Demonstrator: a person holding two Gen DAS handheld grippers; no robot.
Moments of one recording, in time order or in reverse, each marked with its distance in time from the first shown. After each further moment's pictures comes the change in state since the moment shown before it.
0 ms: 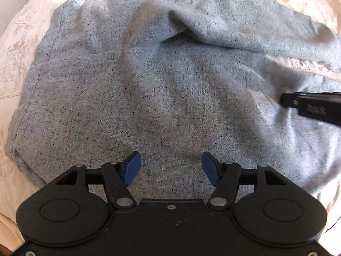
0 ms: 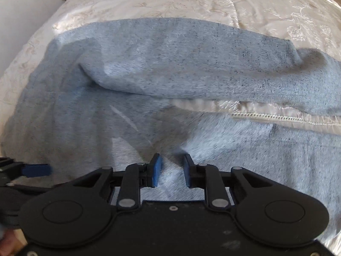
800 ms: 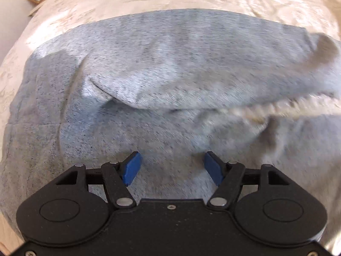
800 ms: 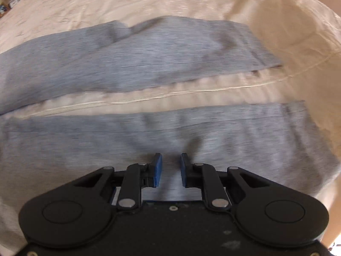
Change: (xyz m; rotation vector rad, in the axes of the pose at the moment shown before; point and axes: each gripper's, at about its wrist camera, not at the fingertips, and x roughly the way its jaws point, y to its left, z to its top) left arm 0.034 -0.080 0.070 0.035 -0.128 0.109; right arm -0.027 -0.215 -0.051 0.231 -0.040 -0.319
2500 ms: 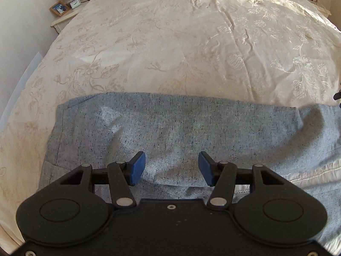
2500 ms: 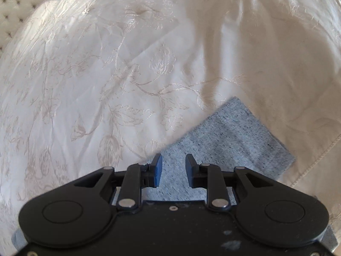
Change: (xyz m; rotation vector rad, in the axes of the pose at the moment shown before) left arm -0.112 -0.001 0.089 -0.078 -0.097 0.051; right arm 0.047 -0.055 0.251 0.504 0.116 0.117
